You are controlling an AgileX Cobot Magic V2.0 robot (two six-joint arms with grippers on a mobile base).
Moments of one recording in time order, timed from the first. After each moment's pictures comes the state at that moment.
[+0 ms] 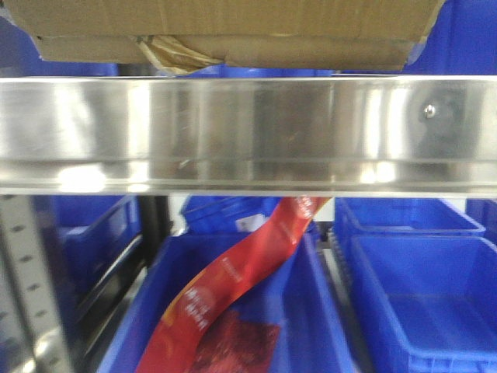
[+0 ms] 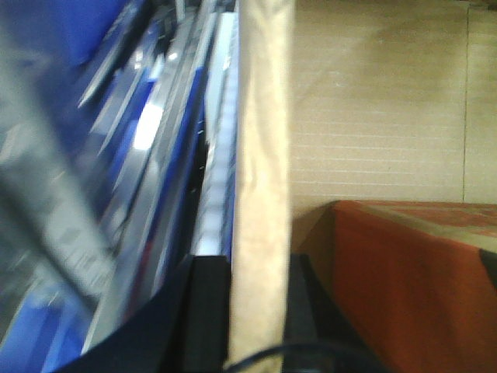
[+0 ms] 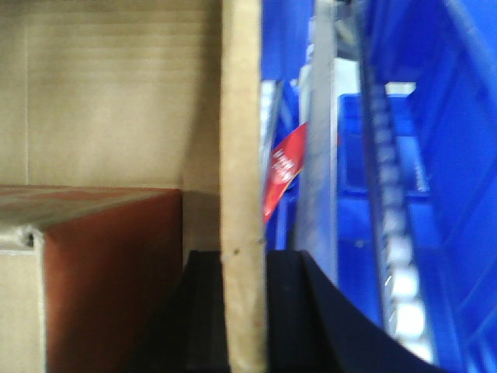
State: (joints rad) left arm -0.53 1.41 -1.77 0.55 1.11 -0.65; right arm 0.40 1.36 -1.65 -0.33 0.98 0.51
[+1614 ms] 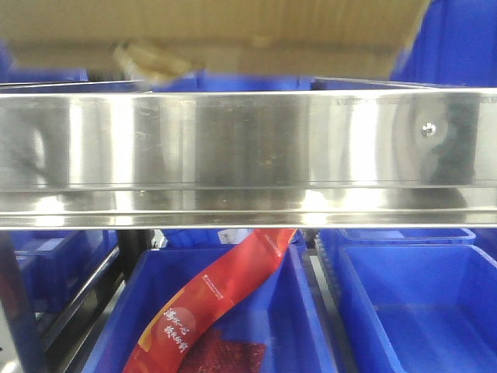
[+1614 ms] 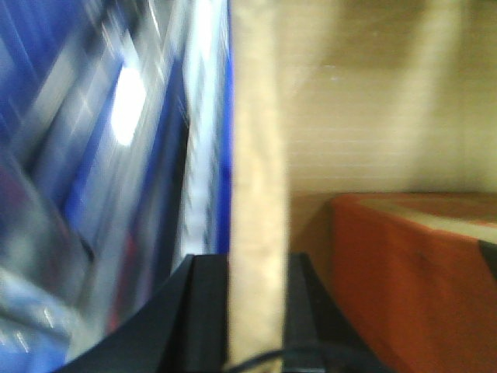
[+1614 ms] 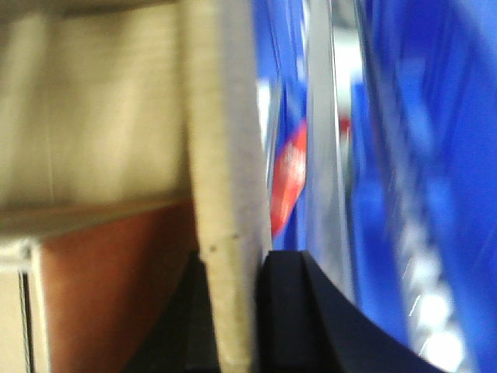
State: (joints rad) left arm -0.34 1.41 -1.79 0.29 1.18 -0.43; right arm 0.40 1.41 -1.65 -0.21 1.01 0.61
